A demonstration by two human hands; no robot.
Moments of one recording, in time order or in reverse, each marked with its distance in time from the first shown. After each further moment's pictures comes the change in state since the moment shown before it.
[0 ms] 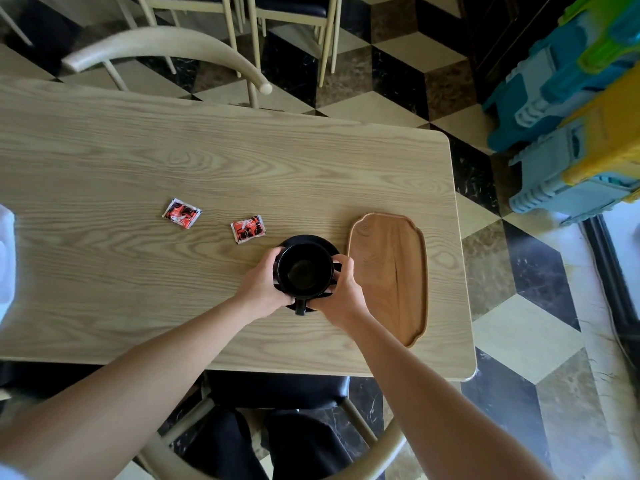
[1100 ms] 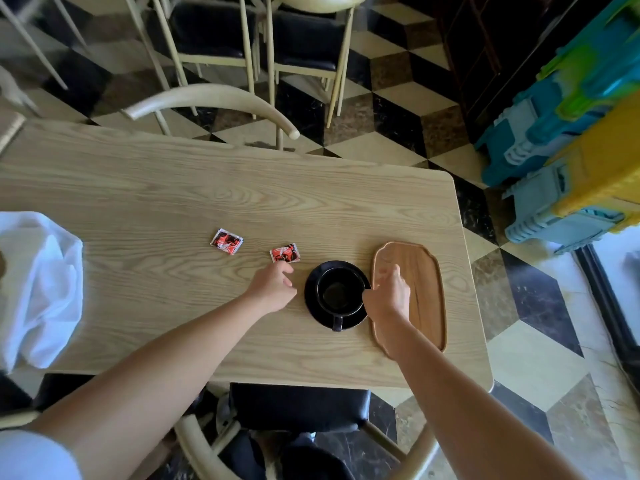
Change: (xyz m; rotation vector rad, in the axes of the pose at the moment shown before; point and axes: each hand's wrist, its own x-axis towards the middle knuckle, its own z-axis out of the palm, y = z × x) left_hand -0.016 0.016 -0.080 0.131 0.047 -0.089; right_hand -0.027 -0.073 -0.013 -0.077 0.445 0.150
